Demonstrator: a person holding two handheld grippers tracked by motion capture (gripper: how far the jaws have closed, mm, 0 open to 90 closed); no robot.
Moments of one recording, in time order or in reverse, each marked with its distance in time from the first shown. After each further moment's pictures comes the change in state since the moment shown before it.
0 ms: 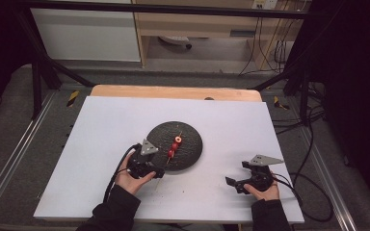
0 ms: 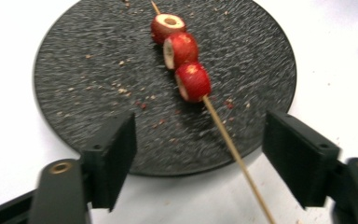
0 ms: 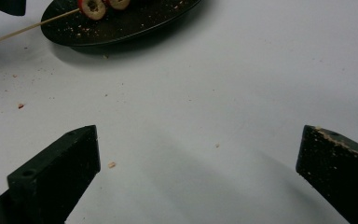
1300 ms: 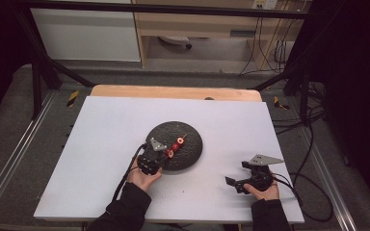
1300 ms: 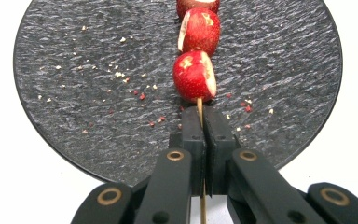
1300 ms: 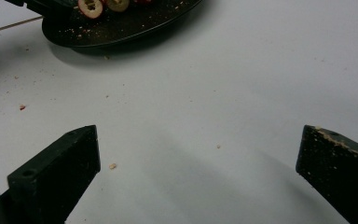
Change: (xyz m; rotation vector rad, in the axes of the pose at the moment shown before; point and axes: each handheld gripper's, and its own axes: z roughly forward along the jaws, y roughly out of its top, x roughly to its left) left arm -0.007 0.005 0.023 0.094 0.087 -0.083; right arm 0.000 0.000 0.001 0.000 0.007 0.010
